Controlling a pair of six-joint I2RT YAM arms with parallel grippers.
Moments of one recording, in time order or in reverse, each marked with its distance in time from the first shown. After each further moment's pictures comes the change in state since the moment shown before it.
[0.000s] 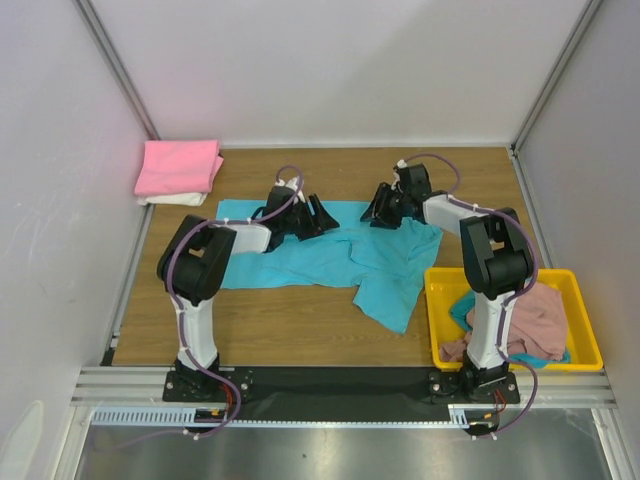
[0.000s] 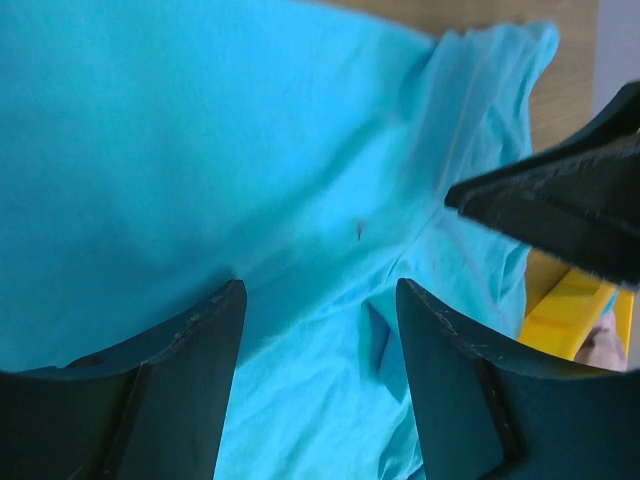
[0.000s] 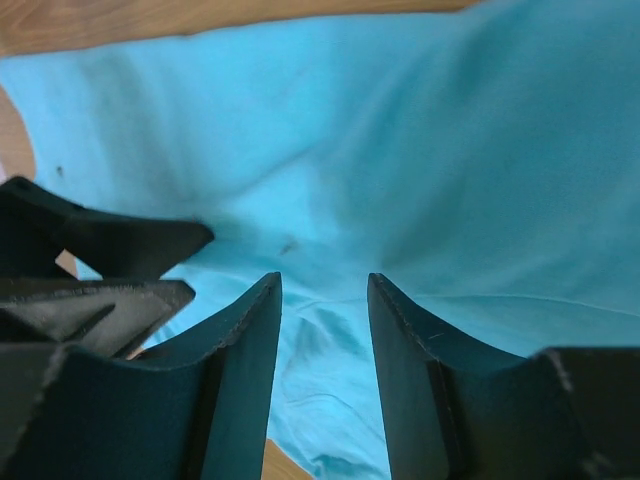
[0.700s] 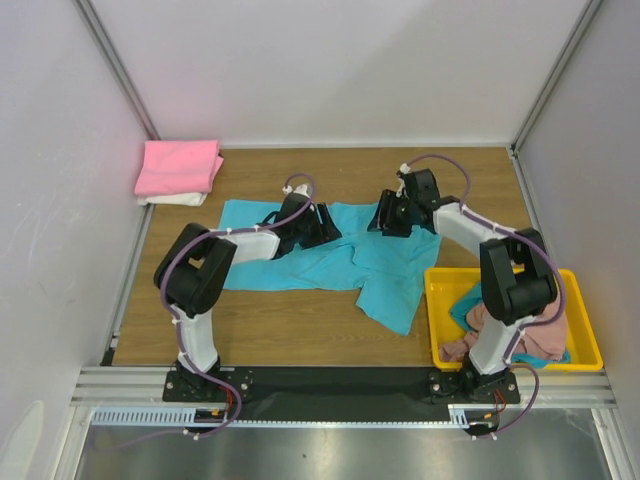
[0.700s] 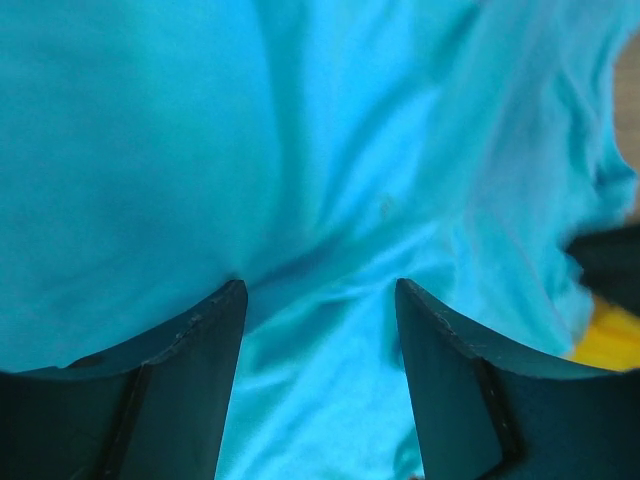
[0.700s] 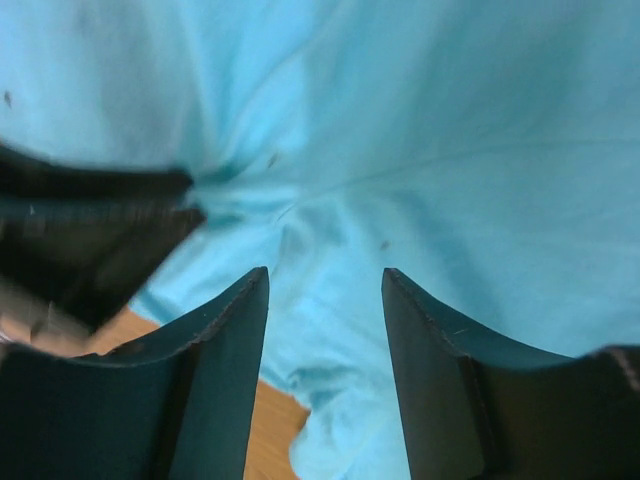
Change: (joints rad) left arm -0.113 -0.085 -0.048 -0.129 -0.193 0.020; right arm 0.008 -0.184 -0.123 -0.124 0.076 -0.100
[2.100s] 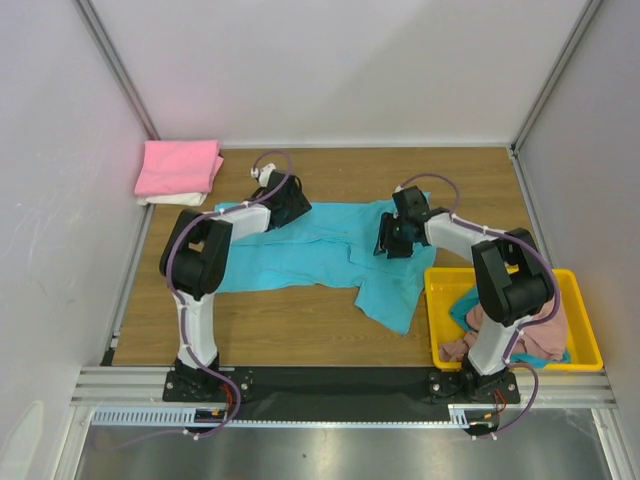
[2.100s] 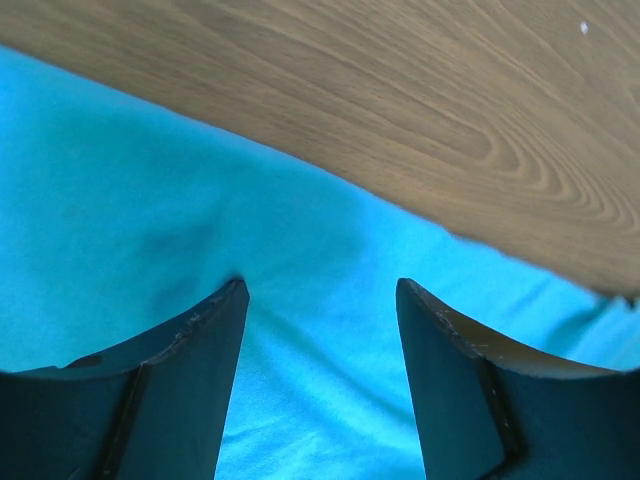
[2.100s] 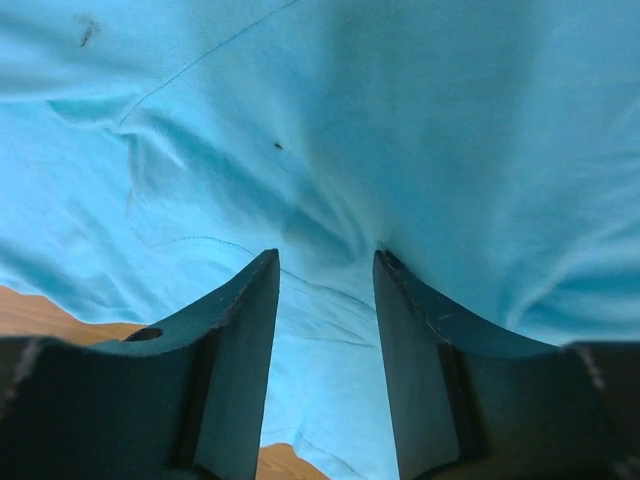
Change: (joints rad) left arm 0.150 0.137 0.280 -0.248 -0.343 -0.104; right arm 0.080 -0.039 -0.123 -0.073 0.171 -0.006
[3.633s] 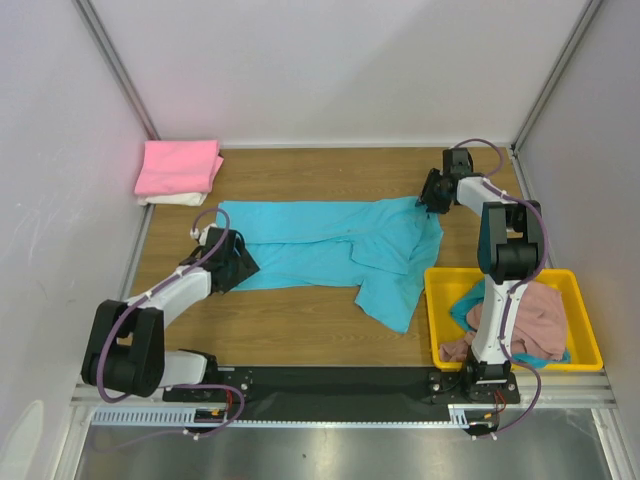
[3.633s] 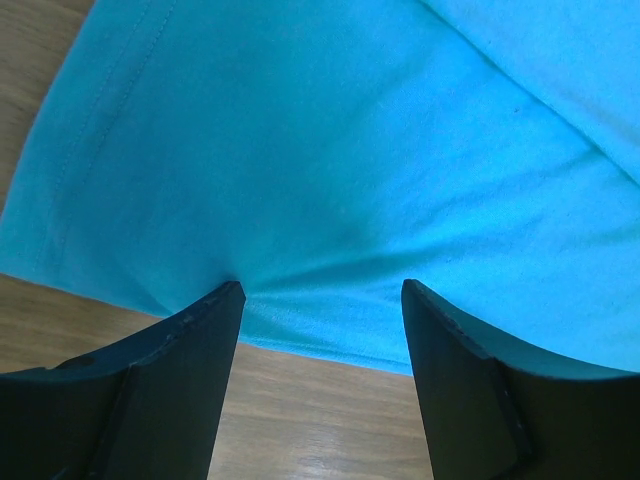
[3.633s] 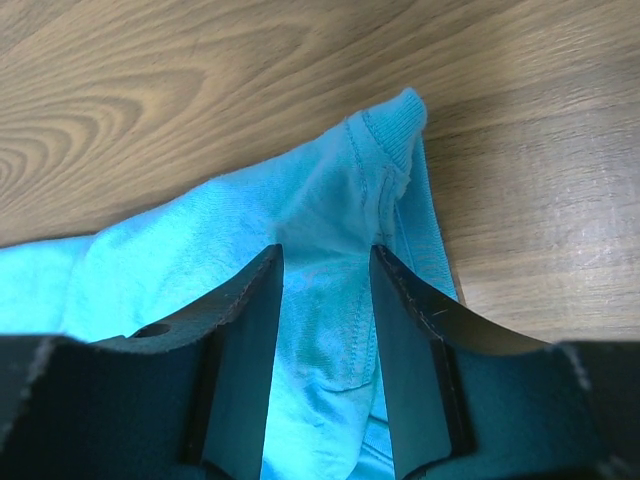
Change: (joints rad) left arm 0.191 -0.729 -0.726 -0.216 0.052 0.089; right arm -0.345 0.339 0.452 -0.008 0.034 -0.072
